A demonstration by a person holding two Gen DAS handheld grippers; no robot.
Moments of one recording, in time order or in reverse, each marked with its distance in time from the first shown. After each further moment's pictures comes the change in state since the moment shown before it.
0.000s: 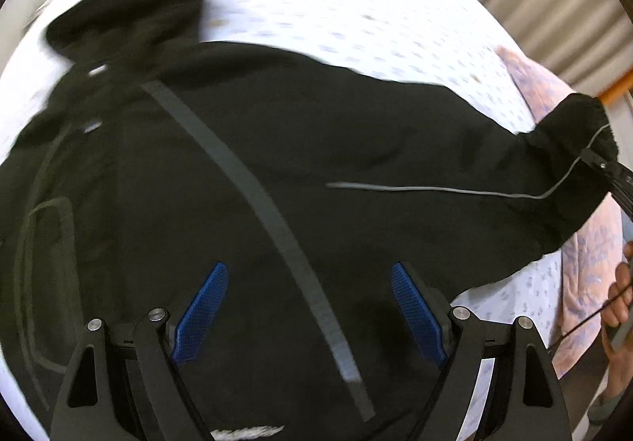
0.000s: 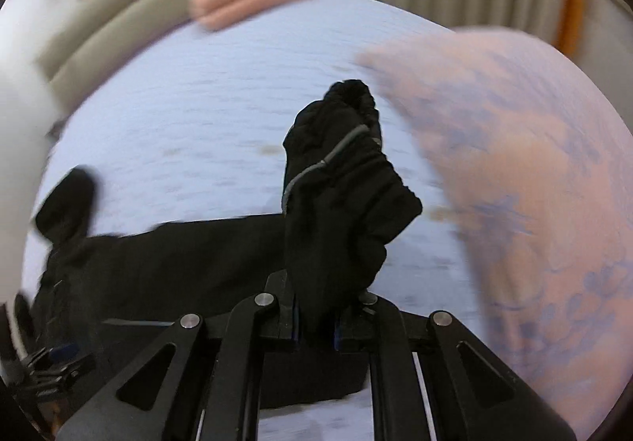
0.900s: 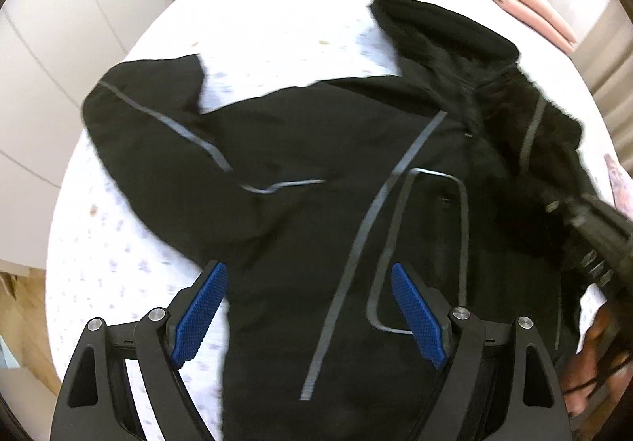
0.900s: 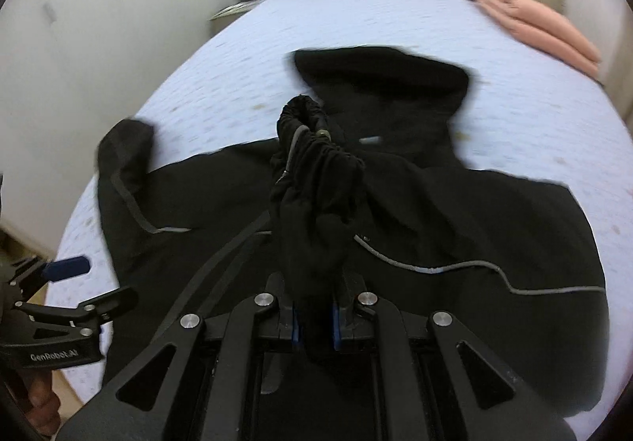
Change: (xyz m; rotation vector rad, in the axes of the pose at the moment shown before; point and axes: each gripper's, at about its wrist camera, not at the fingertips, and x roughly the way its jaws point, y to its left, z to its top) left arm -0.115 0.316 -0.074 -0.292 -0.084 0.248; right arm 0.030 0.534 -0.175 -0.604 0.139 0.299
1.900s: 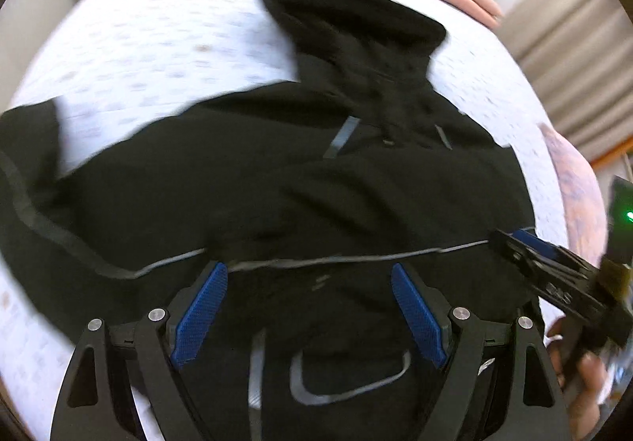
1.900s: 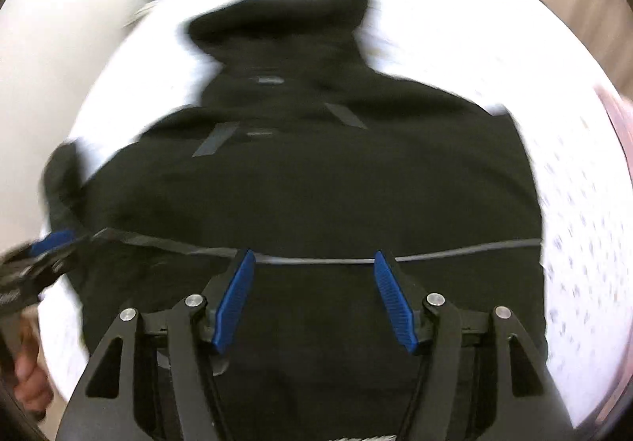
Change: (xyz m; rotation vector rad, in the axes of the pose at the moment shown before) left arm 0.063 -0.064 0.043 0.191 0.034 -0.317; right arm 0.016 -0.116 -0.058 0.391 0.123 -0.201
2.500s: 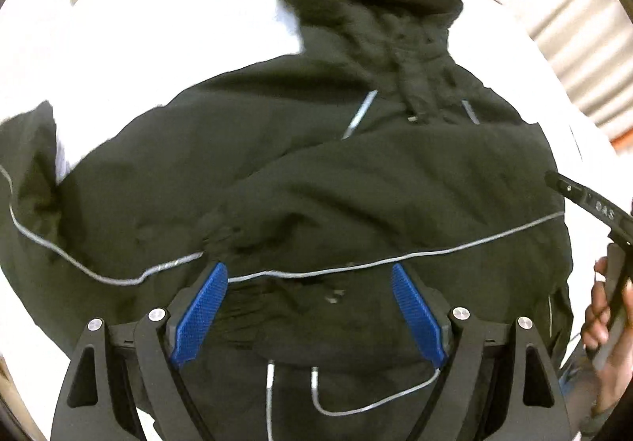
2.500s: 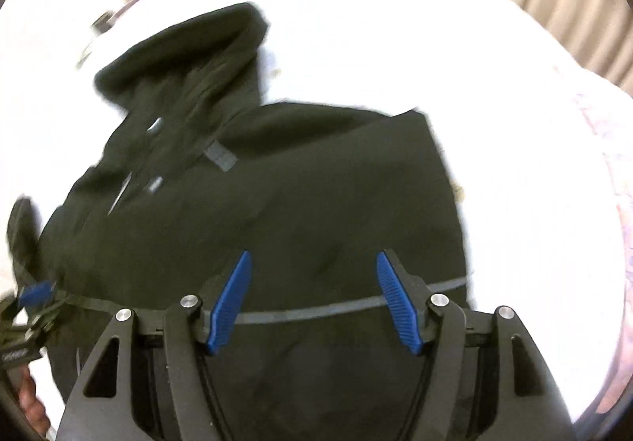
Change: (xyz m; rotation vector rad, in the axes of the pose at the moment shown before) left arm 0.015 0.010 0.000 -0.009 0.061 0.096; right arm 0.010 -0.080 0.037 0.102 -0.052 -0.090
